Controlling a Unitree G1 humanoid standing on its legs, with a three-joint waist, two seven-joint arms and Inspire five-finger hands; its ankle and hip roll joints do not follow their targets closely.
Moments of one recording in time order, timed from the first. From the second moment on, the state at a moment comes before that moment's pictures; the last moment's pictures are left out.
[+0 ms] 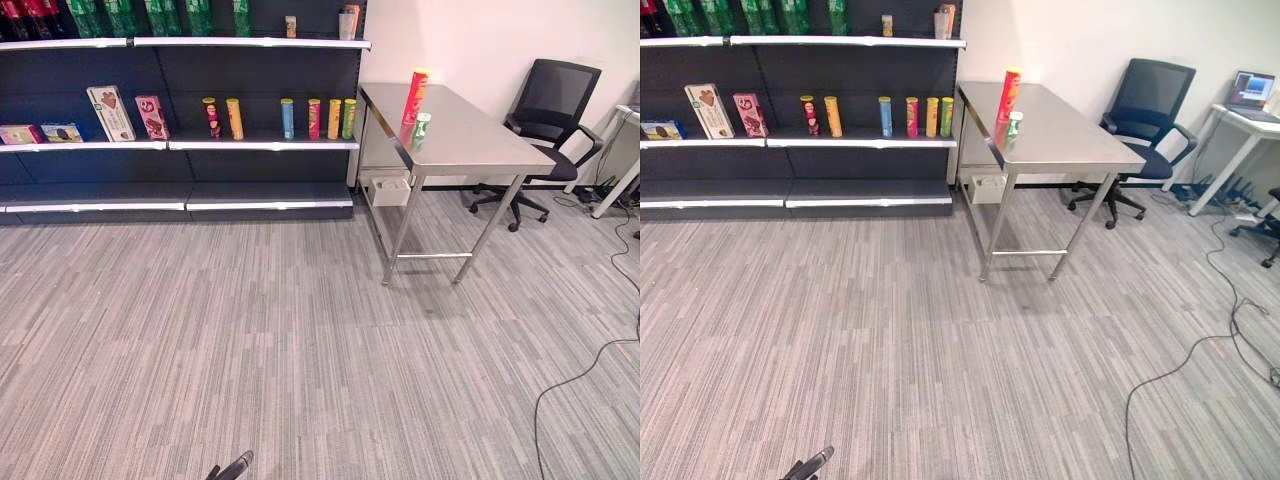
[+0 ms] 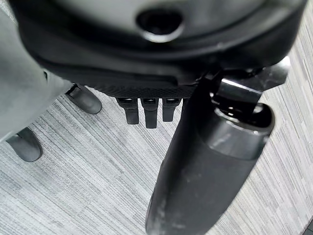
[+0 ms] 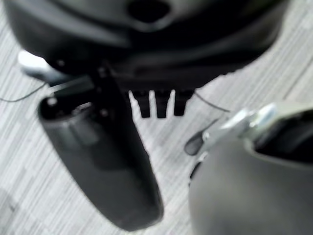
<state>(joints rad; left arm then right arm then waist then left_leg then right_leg) -0.01 0.10 0.10 1.36 -0.90 -0.16 0.03 0.03 -0.13 0.01 1.44 0.89 -0.06 -0.04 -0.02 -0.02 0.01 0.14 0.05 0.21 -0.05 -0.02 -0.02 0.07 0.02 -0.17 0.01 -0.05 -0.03</state>
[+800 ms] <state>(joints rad) -0.01 0.10 0.07 1.36 -0.82 -0.15 0.01 0.02 -0.15 0.08 1.43 0.75 -0.06 -0.04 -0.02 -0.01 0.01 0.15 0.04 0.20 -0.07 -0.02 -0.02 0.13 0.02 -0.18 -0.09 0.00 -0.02</state>
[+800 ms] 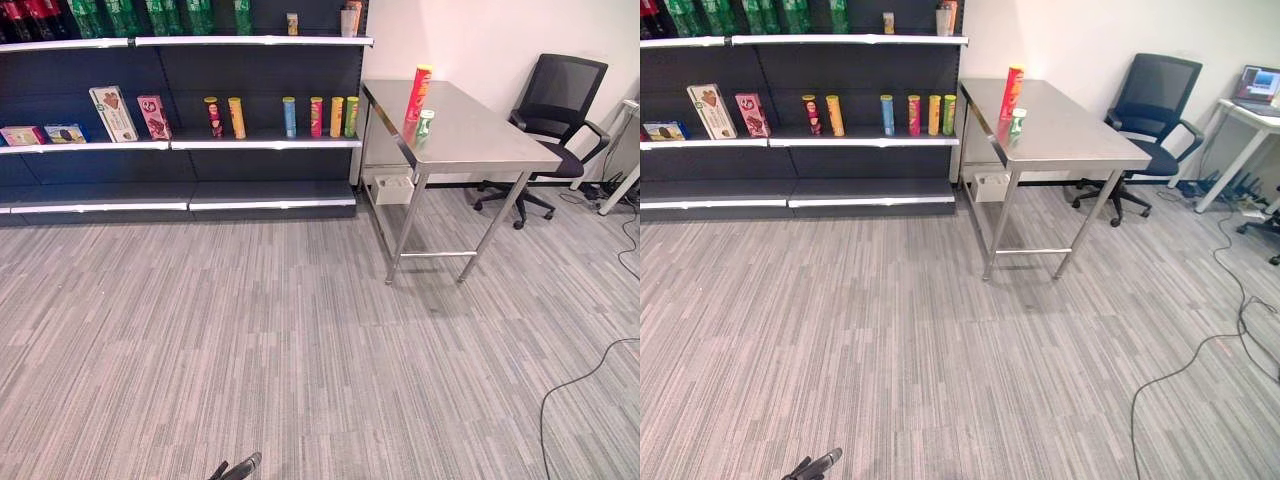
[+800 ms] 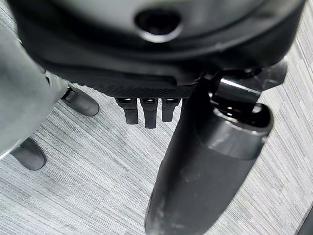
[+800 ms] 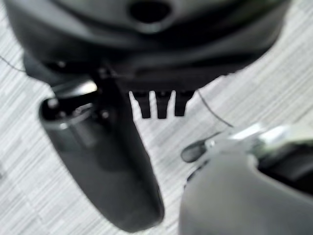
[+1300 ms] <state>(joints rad) -0.03 0.12 0.06 1.36 -0.79 -0.15 -0.01 -0.01 -0.14 0.11 1.40 0.66 -0.06 -0.03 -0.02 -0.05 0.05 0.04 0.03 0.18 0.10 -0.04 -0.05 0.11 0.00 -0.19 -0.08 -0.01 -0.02</state>
